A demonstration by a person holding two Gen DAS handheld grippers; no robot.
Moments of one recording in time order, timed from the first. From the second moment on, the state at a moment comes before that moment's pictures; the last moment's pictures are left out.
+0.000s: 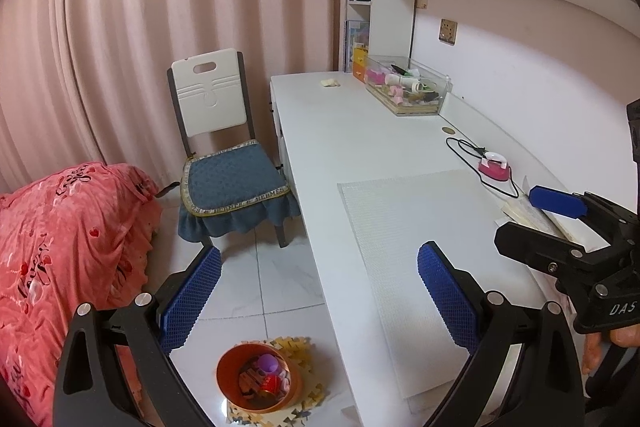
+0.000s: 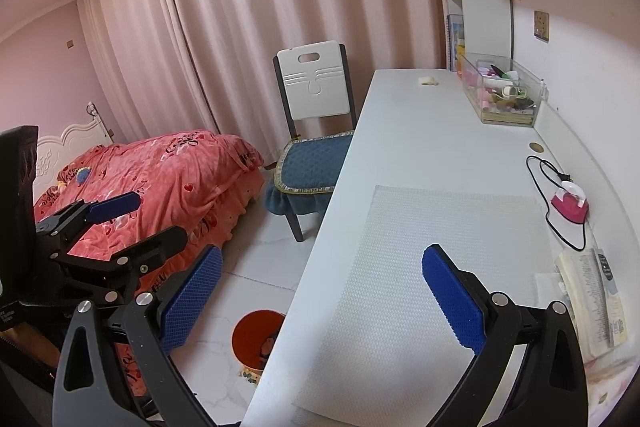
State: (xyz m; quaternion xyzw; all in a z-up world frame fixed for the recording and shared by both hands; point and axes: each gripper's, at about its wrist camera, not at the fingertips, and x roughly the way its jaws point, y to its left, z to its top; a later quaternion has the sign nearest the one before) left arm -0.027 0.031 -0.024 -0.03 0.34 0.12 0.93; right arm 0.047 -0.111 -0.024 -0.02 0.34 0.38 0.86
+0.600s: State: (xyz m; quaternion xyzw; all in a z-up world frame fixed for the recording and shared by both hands) left arm -0.025 0.037 -0.027 -0.04 0.35 0.11 0.93; right arm 0.046 -0.108 -0.027 -0.02 0.34 0.38 0.86
